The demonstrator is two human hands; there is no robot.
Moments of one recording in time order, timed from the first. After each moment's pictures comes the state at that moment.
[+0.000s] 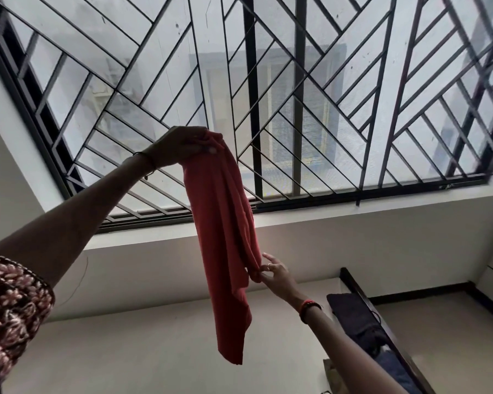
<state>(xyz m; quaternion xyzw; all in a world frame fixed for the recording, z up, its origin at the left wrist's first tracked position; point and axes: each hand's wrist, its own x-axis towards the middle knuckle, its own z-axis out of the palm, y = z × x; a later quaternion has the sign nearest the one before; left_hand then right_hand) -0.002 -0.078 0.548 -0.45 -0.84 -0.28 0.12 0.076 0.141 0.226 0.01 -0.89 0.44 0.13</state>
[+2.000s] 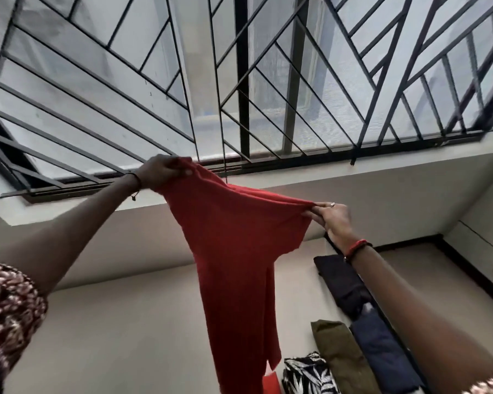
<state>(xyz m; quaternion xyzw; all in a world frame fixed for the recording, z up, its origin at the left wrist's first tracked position) -0.163 -0.084 0.373 -0.25 -0.91 -0.33 -0.06 0.002 0.257 0.265 -0.28 -0.55 0.77 0.18</state>
